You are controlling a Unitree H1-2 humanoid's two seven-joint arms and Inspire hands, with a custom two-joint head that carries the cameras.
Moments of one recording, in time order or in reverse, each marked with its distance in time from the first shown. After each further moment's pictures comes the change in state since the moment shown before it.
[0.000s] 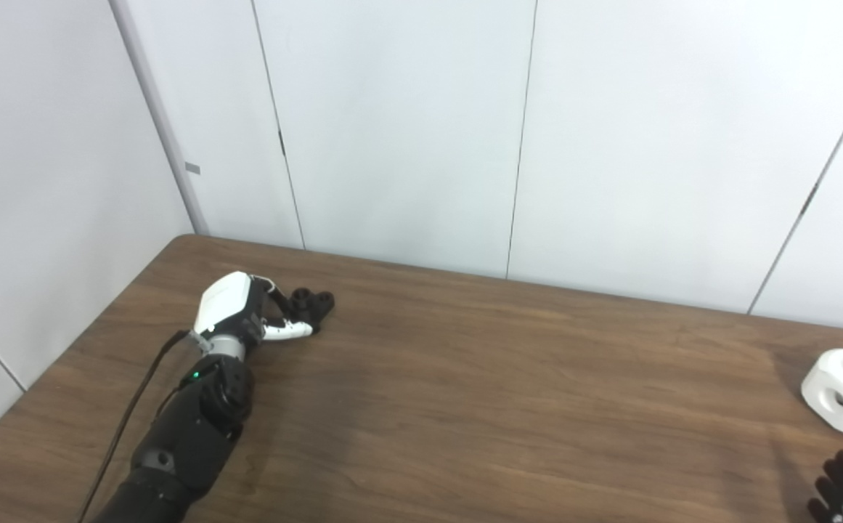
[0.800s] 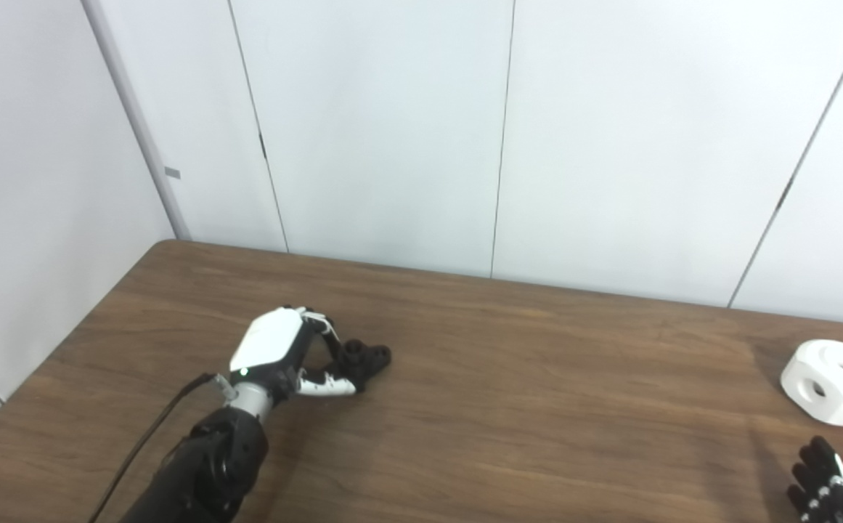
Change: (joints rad) left arm 0.193 -0.022 -0.124 -0.406 0.112 -0.028 -0.144; right arm -0.006 0.006 0.010 -0.001 -0.015 0.007 -0.009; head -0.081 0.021
